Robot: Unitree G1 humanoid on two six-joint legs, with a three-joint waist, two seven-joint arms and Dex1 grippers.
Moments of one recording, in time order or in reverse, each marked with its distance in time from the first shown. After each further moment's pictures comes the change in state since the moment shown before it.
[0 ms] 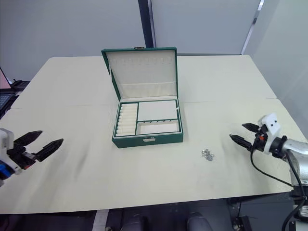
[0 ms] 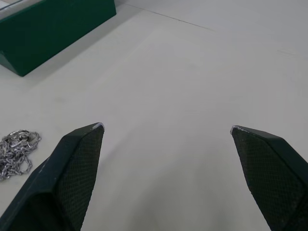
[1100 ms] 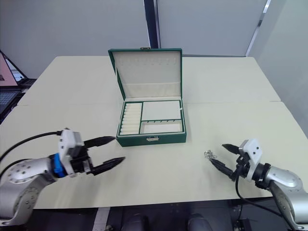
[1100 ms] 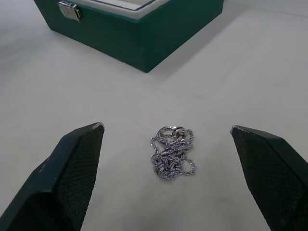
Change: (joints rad) left arm -0.086 -0.121 -0.477 -0.540 -0.025 0.144 -0.113; right arm 0.377 0.126 0.103 -0.565 0.105 0.100 -0.191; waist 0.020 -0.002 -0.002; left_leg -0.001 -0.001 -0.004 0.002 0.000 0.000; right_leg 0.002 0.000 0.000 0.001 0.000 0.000
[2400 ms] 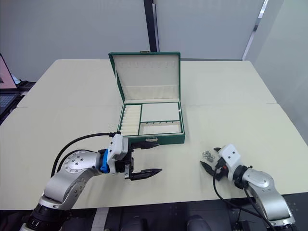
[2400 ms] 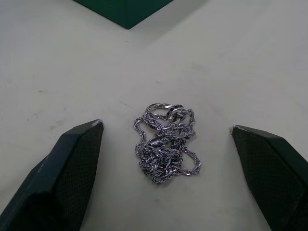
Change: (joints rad) left arm -0.169 -0.136 -0.261 0.052 0.109 -0.081 -0.069; right arm -0.066 0.078 0.212 0.080 -0.255 -0.049 -0.176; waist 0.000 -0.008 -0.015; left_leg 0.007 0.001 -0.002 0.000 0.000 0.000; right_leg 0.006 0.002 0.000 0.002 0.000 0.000
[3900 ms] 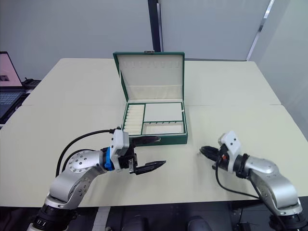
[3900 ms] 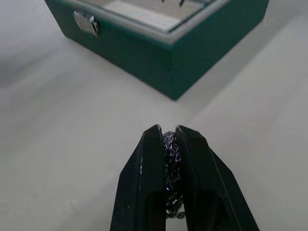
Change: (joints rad) left arm 0.015 -0.065 0.042 -0.022 -0.022 0.025 0.120; right arm -0.189 -0.072 -0.099 -0.160 0.306 0.314 0.091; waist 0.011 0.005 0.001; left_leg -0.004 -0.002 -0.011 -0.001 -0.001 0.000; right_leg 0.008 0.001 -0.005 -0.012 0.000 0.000
